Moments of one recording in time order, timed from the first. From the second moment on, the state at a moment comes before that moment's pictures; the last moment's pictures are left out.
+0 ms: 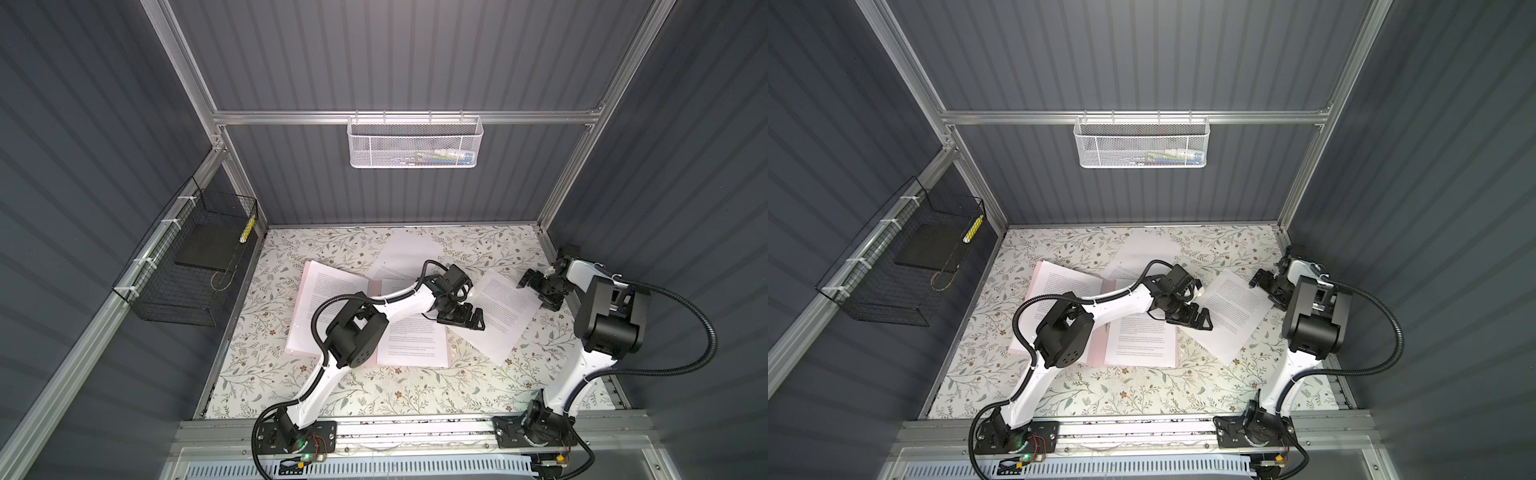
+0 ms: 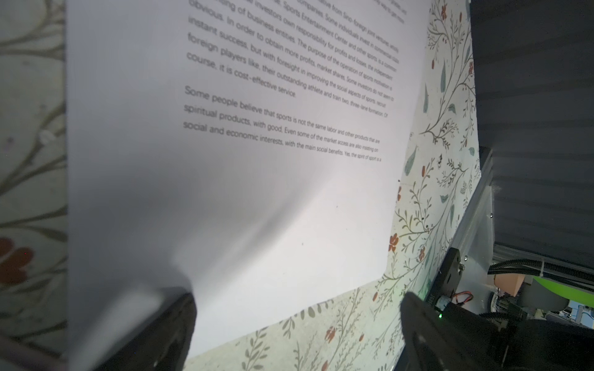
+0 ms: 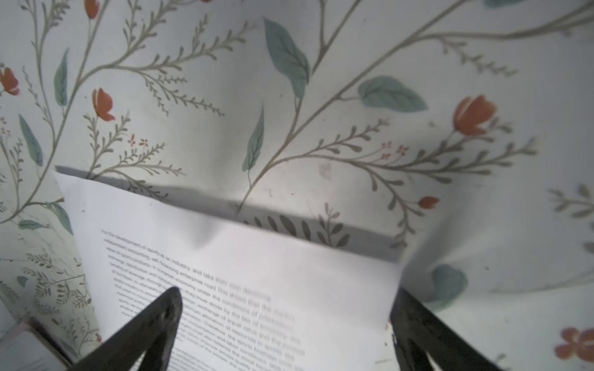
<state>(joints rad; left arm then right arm) -0.94 2.33 1.87 -0.57 0.51 -0.49 -0.34 1.97 1.34 -0.71 -0.21 0.31</state>
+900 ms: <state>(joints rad) -0.94 2.36 1.89 -0.58 0.56 -0.49 -0.29 1.56 0.84 -0.39 -0.68 0.54</state>
